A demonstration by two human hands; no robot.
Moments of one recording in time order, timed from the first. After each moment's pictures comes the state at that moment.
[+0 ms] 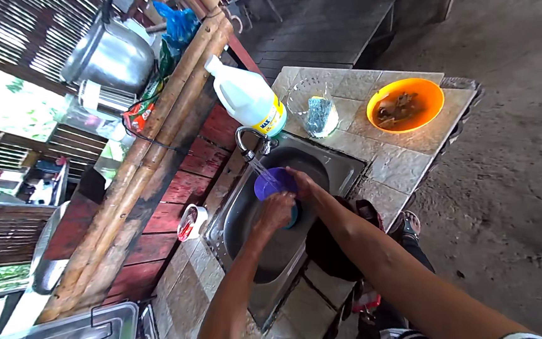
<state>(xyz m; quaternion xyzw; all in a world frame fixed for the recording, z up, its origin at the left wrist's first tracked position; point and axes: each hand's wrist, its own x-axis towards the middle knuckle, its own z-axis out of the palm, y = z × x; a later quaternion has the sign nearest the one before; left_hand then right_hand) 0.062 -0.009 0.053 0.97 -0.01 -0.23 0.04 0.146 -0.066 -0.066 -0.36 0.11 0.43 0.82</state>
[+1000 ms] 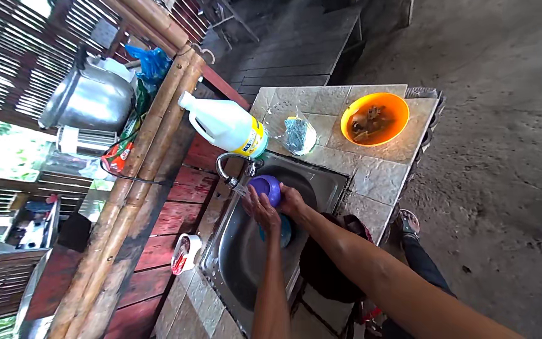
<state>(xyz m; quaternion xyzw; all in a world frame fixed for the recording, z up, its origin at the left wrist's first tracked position) 0.102 0.001 -0.048 0.92 0.17 0.30 0.21 0.158 -0.070 -0.042 -0.17 0.27 0.34 0.89</state>
